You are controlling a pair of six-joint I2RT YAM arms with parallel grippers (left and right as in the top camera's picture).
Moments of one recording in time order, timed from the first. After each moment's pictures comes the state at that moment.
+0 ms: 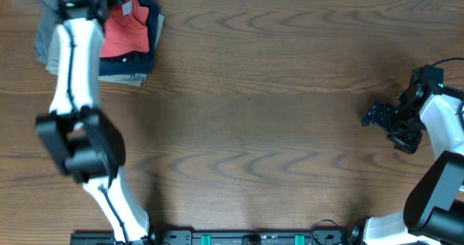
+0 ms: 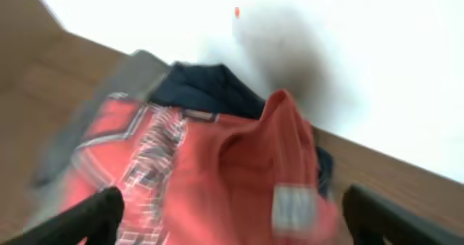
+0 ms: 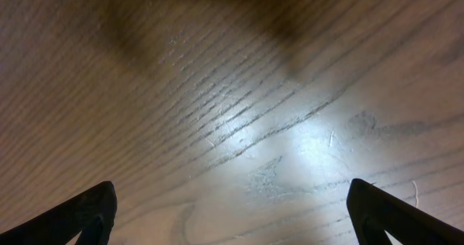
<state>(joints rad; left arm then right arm) 0.15 2.04 2.01 -0.60 -0.15 -0.20 -0.34 1.68 1.10 -0.98 -0.06 0.33</state>
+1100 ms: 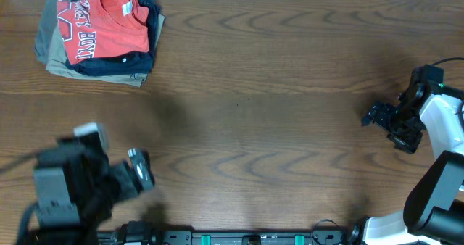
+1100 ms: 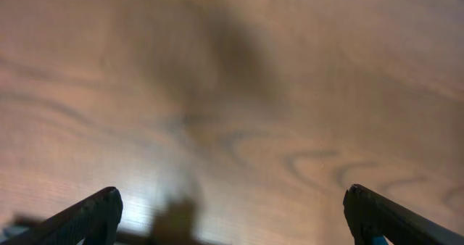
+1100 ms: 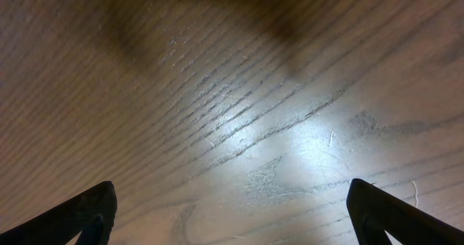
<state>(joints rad) 0.04 0.69 1.23 -1.46 0.08 -0.31 -0.34 1.68 1.11 -0.98 -0.06 0.33</state>
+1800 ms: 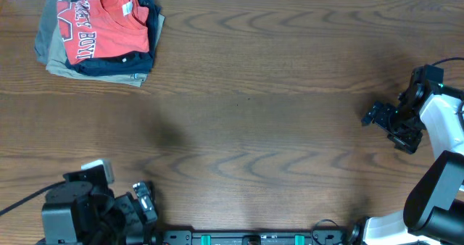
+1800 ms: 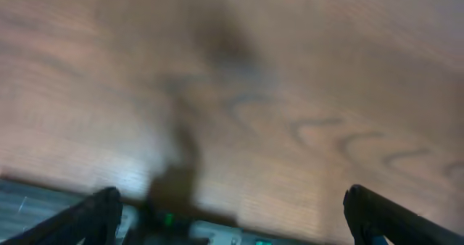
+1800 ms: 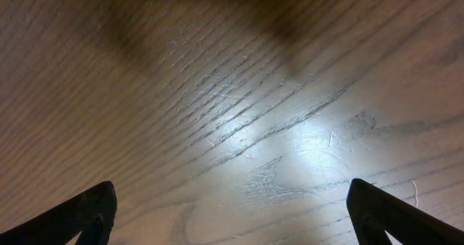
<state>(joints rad) 0.02 0.54 1.15 -1.52 0.10 -0.33 -0.34 1.68 1.11 -0.98 -0.06 0.33</state>
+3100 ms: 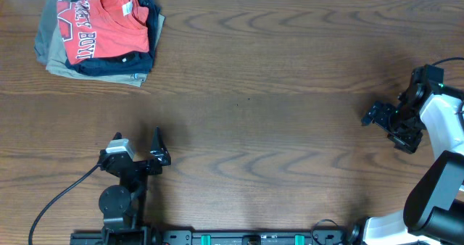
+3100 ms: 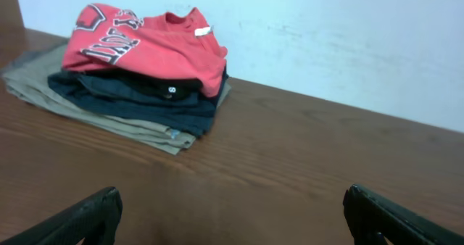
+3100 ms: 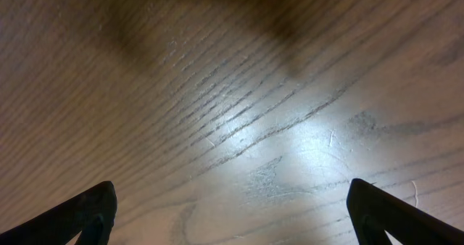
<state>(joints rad) 0.05 0.01 0.02 -0.12 0.03 -0.23 -0.34 1.68 1.11 -0.98 -0.06 0.33</state>
